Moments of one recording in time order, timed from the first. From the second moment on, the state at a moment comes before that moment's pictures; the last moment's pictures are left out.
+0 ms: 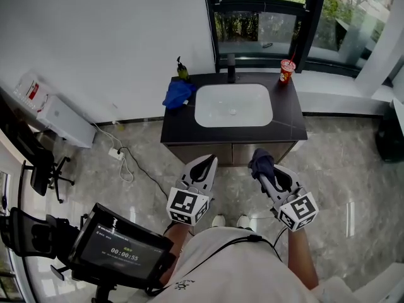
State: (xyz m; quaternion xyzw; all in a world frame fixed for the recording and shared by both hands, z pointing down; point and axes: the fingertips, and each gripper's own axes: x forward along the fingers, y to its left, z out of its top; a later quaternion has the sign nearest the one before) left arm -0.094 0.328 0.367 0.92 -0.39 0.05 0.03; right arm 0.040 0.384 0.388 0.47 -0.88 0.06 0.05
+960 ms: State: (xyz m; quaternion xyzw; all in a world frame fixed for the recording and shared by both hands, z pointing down) left arm -0.096 0.316 0.366 0.93 -0.38 0.05 0.03; right arm 0.034 0.374 0.392 0.47 -0.88 0.07 0.06
